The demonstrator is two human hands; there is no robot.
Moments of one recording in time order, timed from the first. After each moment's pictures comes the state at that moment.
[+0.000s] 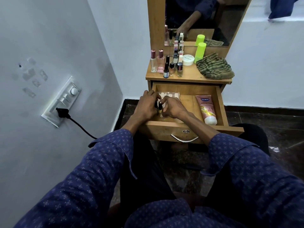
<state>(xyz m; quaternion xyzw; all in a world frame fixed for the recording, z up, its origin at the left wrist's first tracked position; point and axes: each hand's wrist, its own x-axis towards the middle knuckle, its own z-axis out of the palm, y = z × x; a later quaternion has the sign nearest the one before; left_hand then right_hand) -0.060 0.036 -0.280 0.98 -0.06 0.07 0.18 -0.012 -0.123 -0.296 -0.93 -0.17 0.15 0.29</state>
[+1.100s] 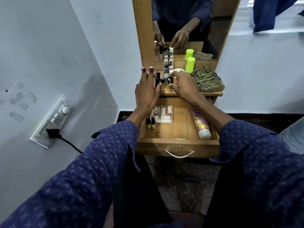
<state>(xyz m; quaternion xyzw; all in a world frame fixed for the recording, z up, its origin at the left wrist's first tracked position) 0.024 0.002 -0.224 0.92 0.01 0.32 0.24 0.068 -0.170 -0.197 -0.93 -0.19 -0.16 0.25</state>
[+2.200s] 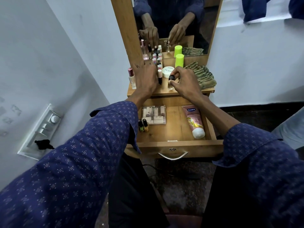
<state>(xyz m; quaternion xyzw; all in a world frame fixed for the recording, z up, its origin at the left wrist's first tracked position) 0.086 -0.038 -0.183 0.96 -0.01 0.26 0.02 0.082 -0.215 -0.204 -0.90 -0.17 -0.18 0.36</state>
